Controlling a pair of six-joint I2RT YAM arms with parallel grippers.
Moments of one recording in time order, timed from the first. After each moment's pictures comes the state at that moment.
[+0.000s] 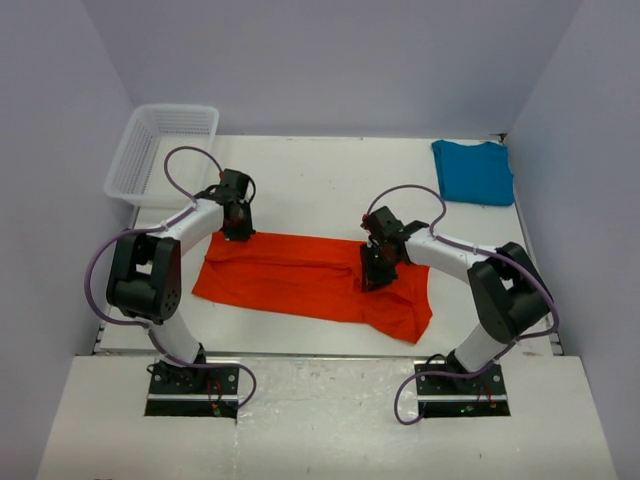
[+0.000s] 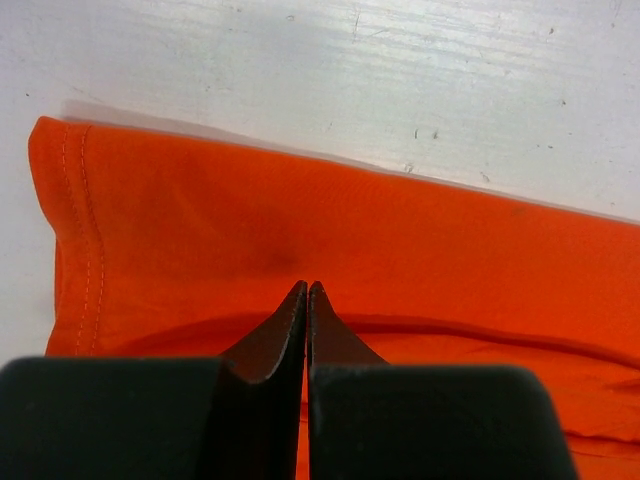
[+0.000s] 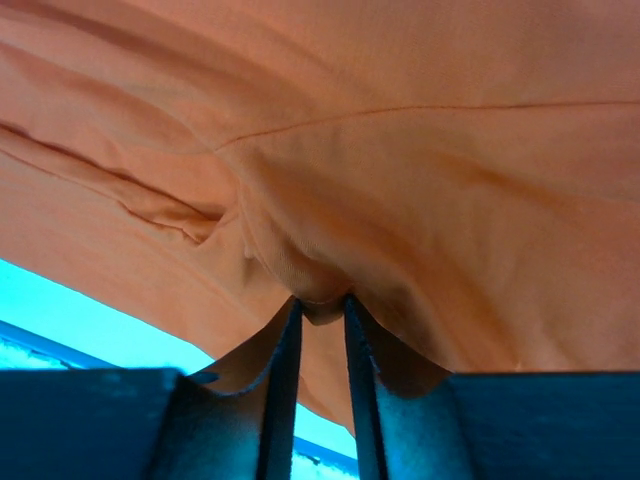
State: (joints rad) left arm -0.25 1.73 1.13 -0.54 -0.10 -0.38; right arm 0.57 1.63 0.95 -0.59 -0.19 0.47
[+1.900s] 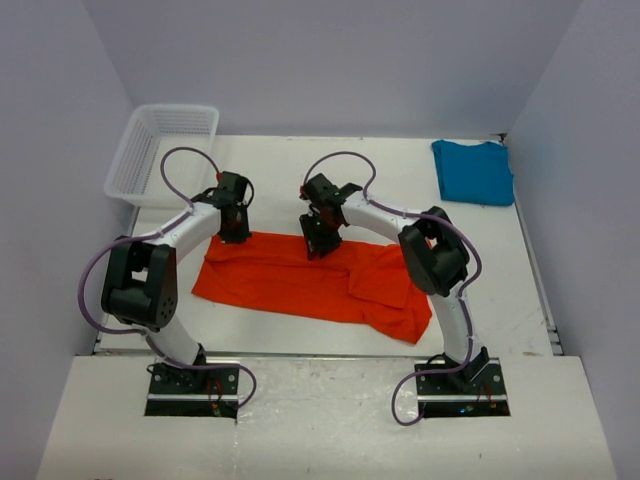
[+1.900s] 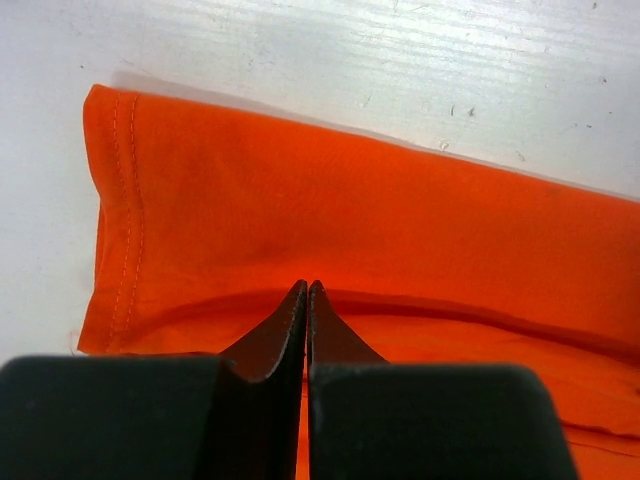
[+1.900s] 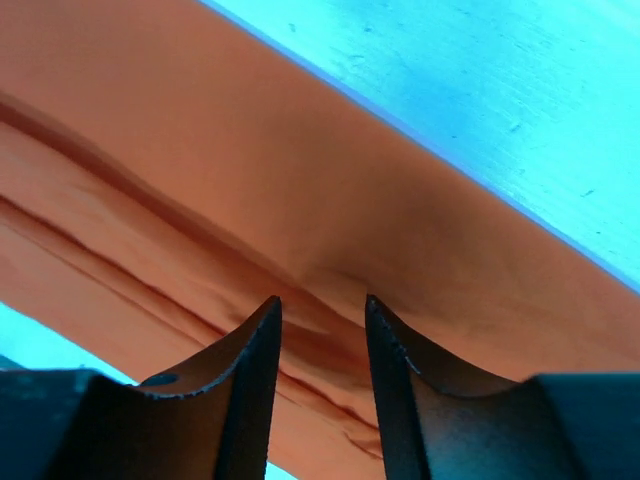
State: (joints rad) left arm -0.25 1.67 1.10 -0.56 -0.15 -0.37; right arm 0.70 2.18 1.69 -0.74 -0.19 0.41
